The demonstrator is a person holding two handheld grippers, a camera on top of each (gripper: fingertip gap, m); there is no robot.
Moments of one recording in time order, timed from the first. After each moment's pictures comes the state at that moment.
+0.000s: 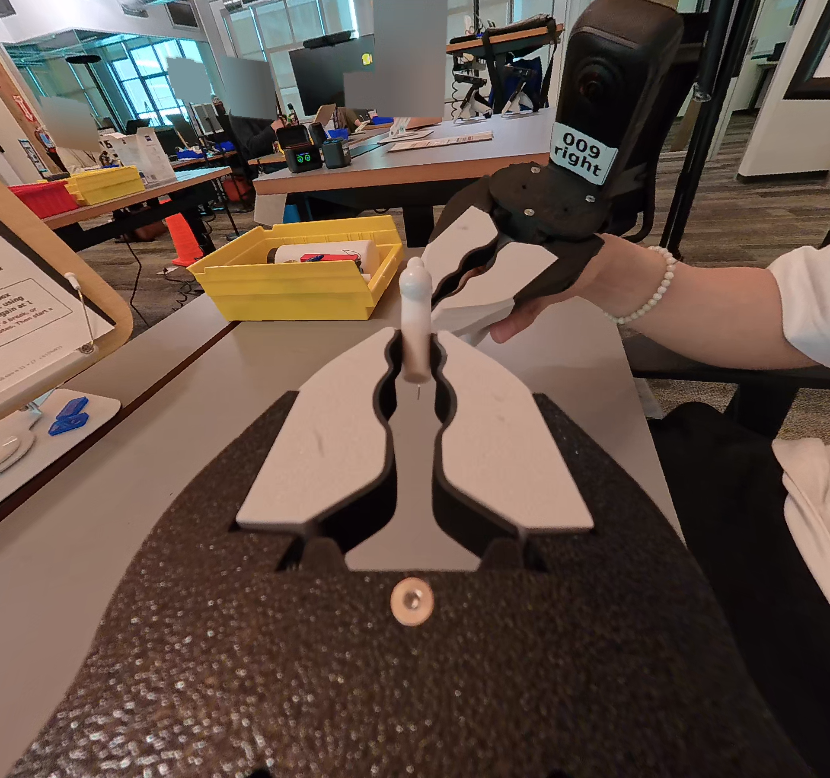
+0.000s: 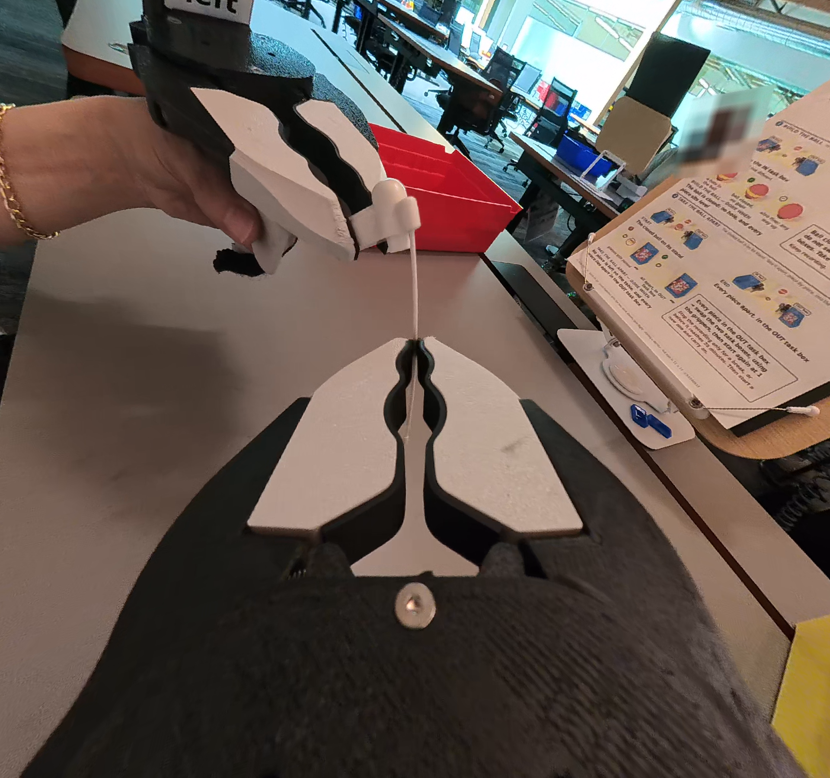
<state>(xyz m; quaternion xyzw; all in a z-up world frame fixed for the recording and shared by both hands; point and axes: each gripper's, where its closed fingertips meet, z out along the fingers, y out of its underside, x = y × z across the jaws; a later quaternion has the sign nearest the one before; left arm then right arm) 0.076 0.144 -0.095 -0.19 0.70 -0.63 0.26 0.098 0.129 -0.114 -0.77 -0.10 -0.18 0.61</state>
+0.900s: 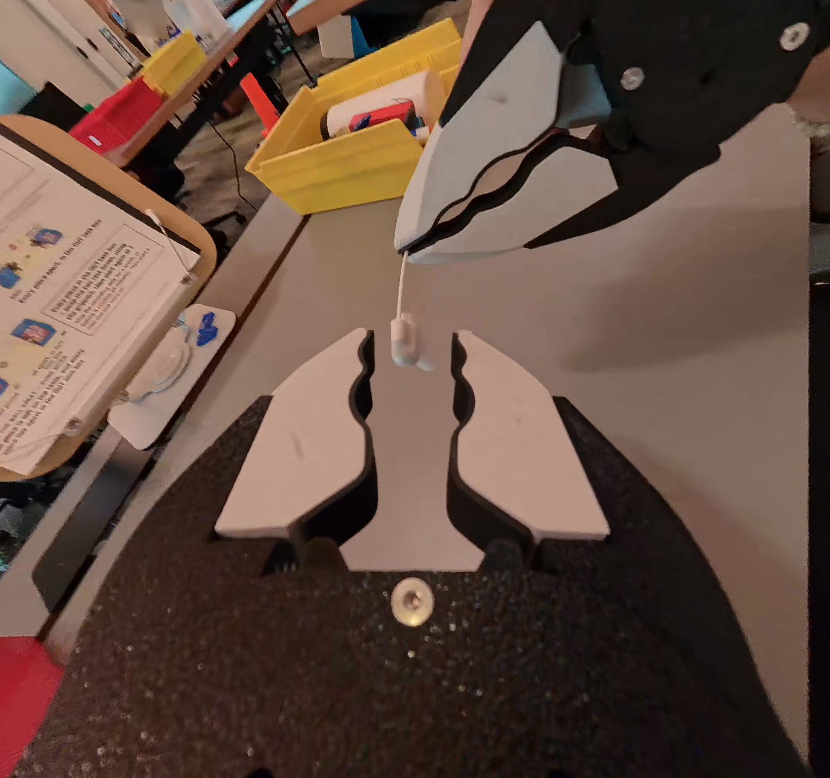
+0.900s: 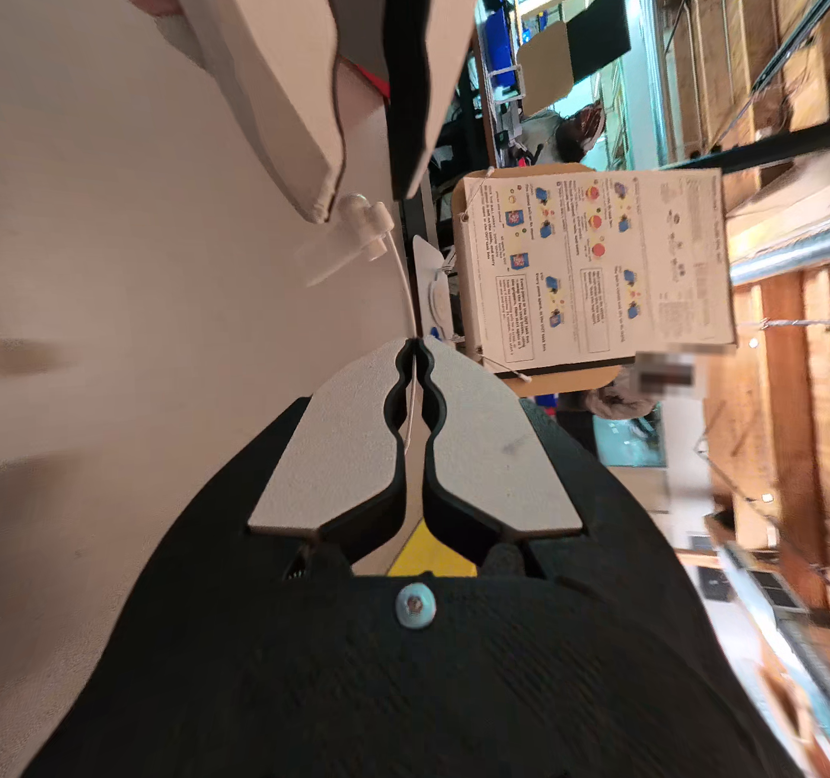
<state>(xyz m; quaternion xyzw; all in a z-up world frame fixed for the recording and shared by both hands) 0.085 0.138 -0.125 -0.21 0.81 -0.41 0.37 0.126 0.113 -0.124 -0.76 -0.24 -0.48 0.36</state>
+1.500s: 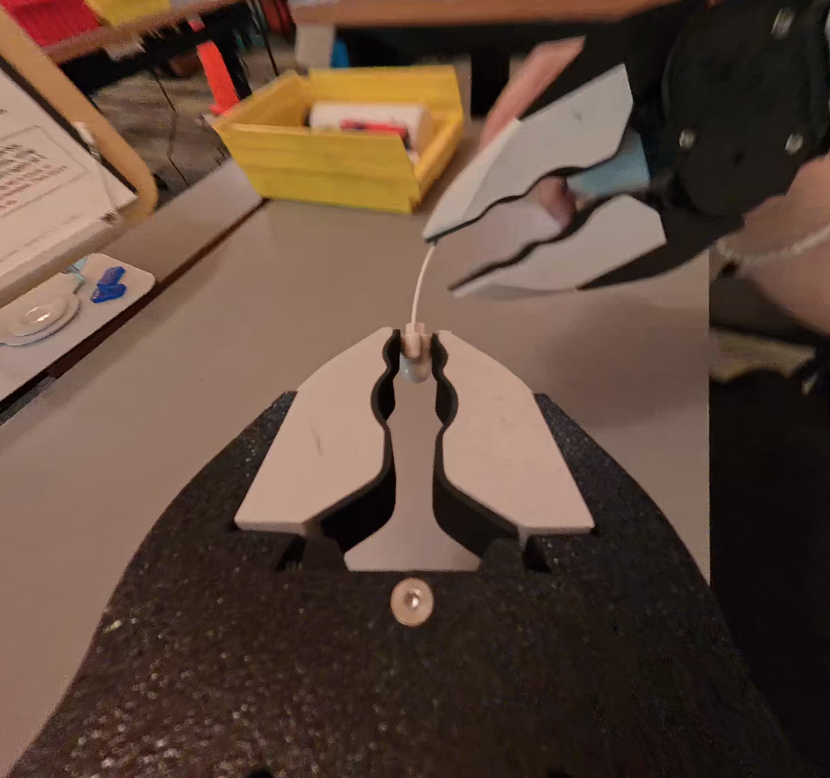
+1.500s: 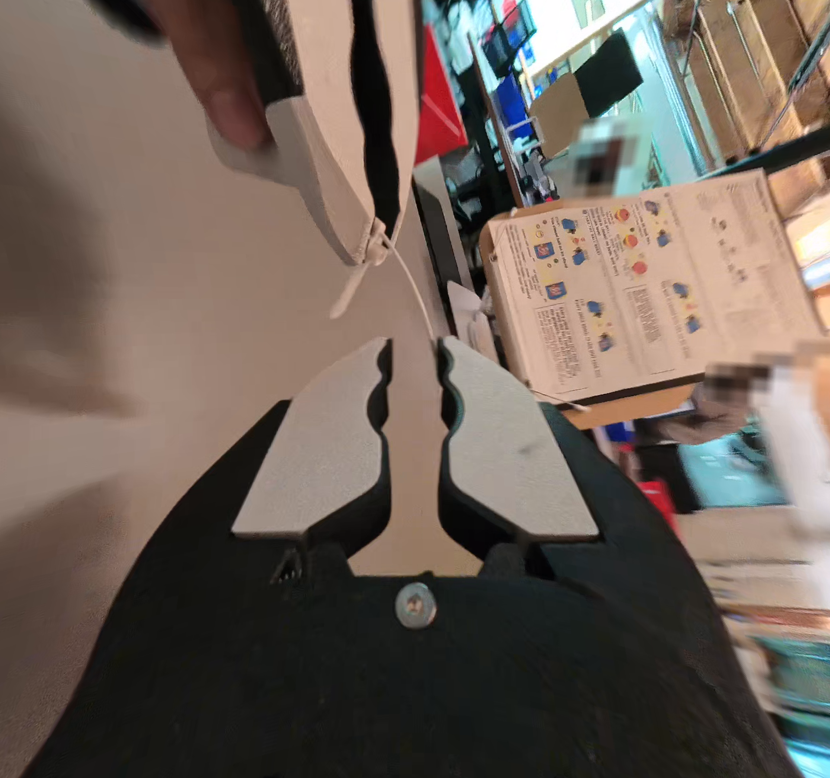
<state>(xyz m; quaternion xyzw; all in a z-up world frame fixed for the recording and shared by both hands) 0.094 0.147 -0.134 -0.30 0.77 -0.50 0.26 0.113 0.123 -0.127 -0.77 -0.21 -0.40 0.44</state>
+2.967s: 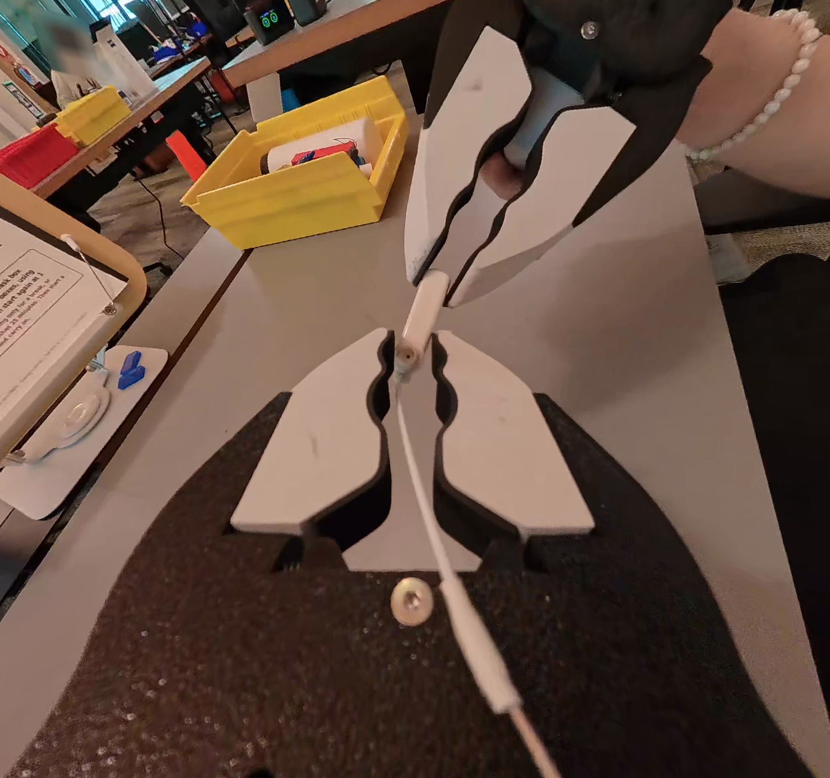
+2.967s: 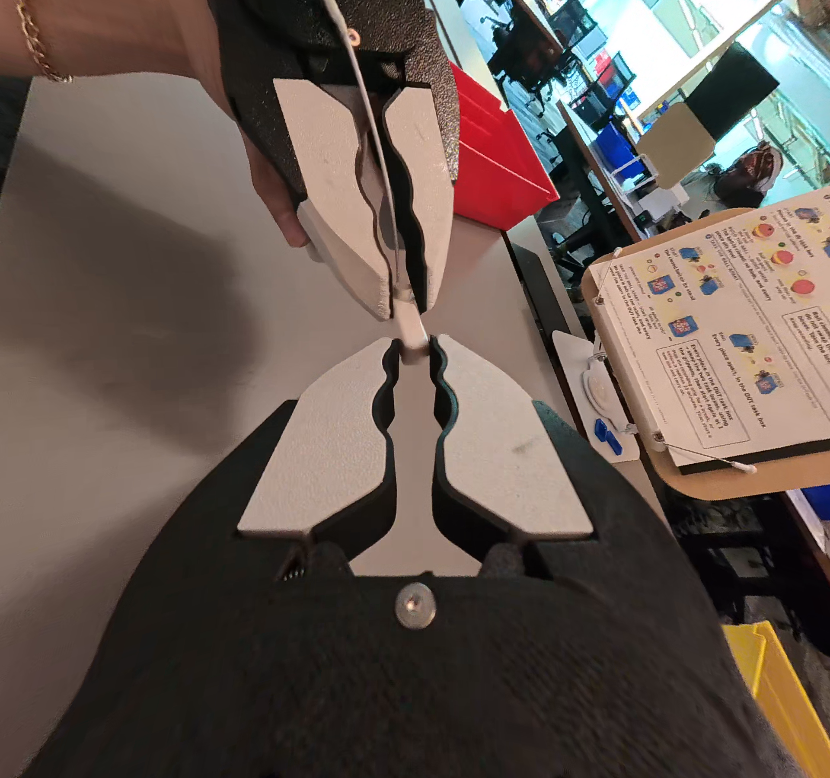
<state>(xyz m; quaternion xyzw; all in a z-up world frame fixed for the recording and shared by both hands) 0.079 0.142 -0.139 -0.17 0.80 -0.49 0.30 0.078 0.130 -0.131 -0.80 -0.21 -0.24 0.52</state>
